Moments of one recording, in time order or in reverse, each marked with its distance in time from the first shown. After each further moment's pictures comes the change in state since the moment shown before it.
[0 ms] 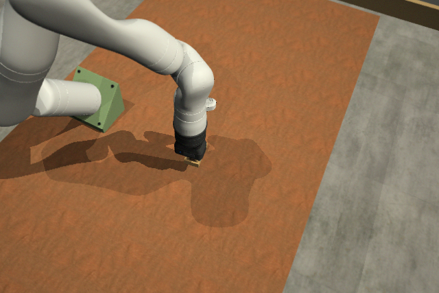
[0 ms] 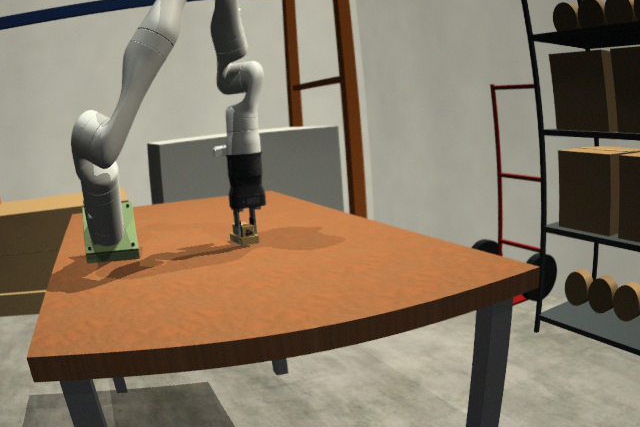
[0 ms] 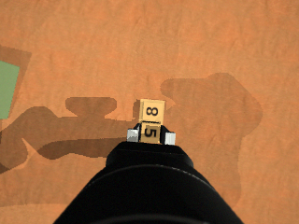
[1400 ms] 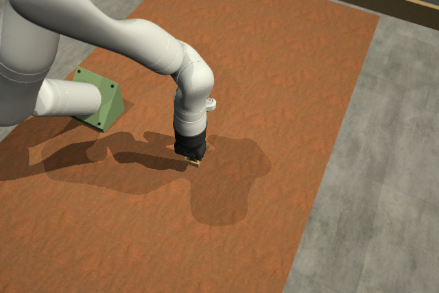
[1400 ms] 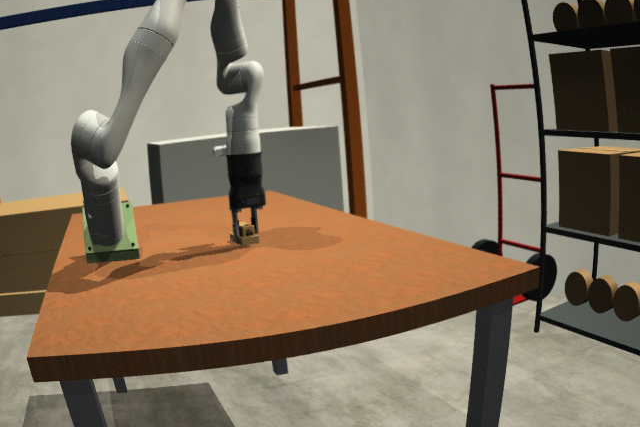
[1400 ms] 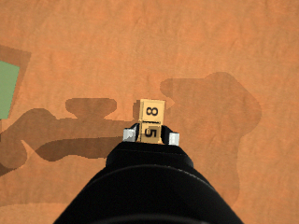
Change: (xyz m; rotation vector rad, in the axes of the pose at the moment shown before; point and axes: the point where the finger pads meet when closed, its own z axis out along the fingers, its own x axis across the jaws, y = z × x) arm 0.000 0.000 0.000 0.000 0.000 0.000
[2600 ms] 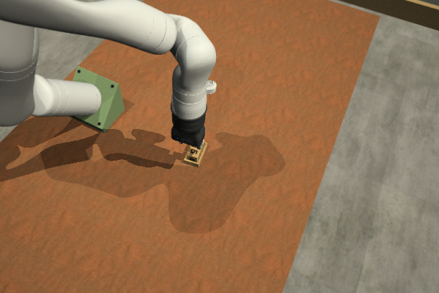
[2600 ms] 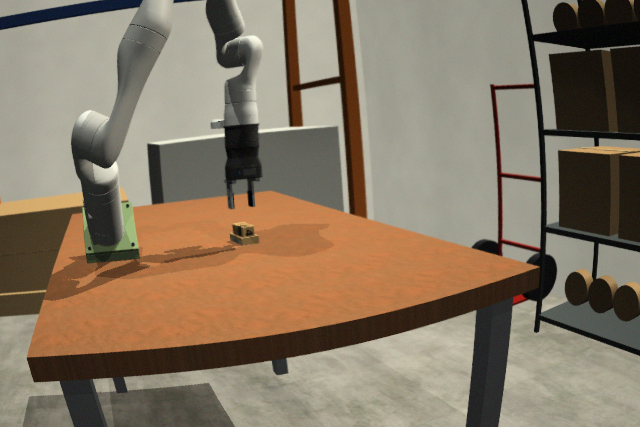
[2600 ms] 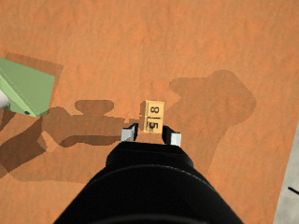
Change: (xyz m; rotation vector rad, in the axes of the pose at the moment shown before) arm -0.006 0.003 -0.061 -0.015 -0.023 -0.002
